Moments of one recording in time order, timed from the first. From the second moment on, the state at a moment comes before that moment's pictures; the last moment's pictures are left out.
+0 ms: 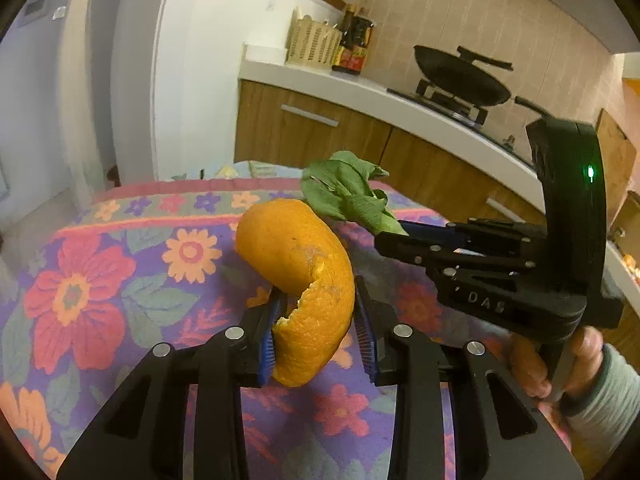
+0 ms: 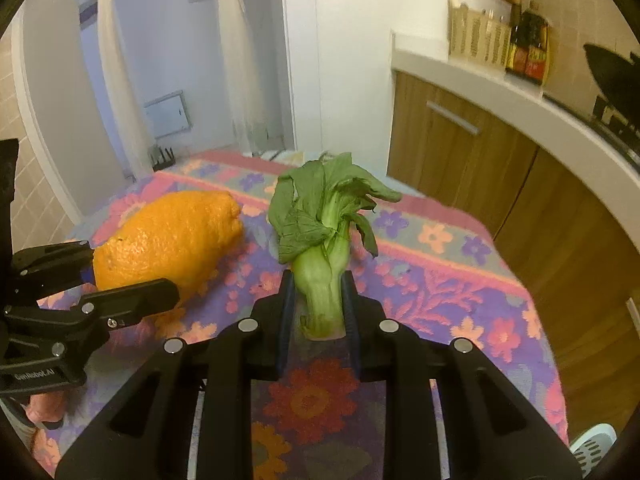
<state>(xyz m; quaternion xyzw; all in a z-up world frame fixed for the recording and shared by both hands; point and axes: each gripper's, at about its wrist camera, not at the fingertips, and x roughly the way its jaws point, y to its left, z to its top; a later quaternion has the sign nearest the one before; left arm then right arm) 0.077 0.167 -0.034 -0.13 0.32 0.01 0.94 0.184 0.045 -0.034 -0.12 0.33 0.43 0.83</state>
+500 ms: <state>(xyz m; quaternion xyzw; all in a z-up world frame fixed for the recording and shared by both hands) 0.033 0.084 0.021 -0.10 0.30 -0.07 0.95 0.108 -0.103 -0.009 -0.06 0.30 0.38 0.87</state>
